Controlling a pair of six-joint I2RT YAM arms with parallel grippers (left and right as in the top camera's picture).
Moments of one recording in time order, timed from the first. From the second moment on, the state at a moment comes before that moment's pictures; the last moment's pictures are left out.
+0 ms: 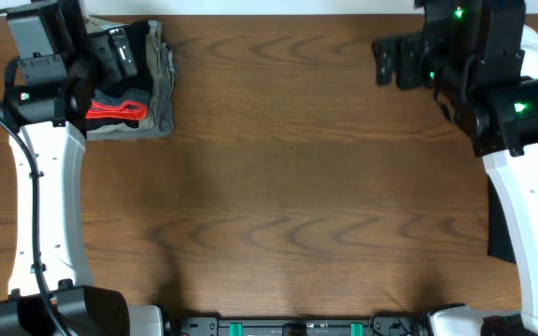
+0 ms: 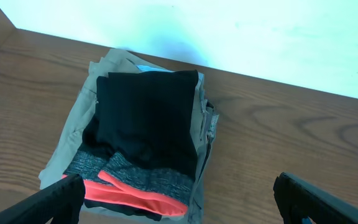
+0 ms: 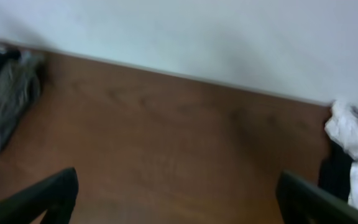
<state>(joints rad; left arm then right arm) 0.17 1.56 1.58 -0.67 0.05 -0.08 0.22 1.50 1.75 -0.89 -0.01 0.03</state>
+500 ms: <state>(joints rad) 0.17 1.56 1.58 -0.67 0.05 -0.08 0.21 1.22 1.34 -0.50 0.10 0.02</state>
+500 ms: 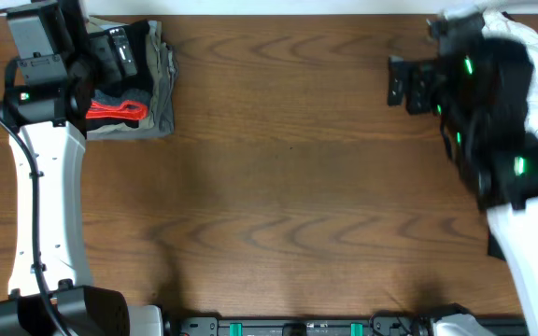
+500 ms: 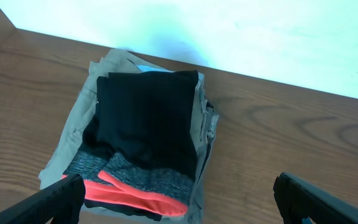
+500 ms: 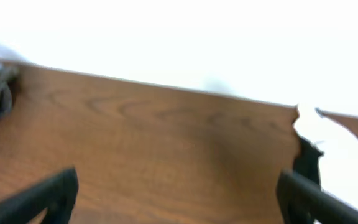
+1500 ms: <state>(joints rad) 0.17 1.56 1.58 -0.67 0.05 -0.08 0.06 0.34 0.02 0.22 -0.04 0.02</state>
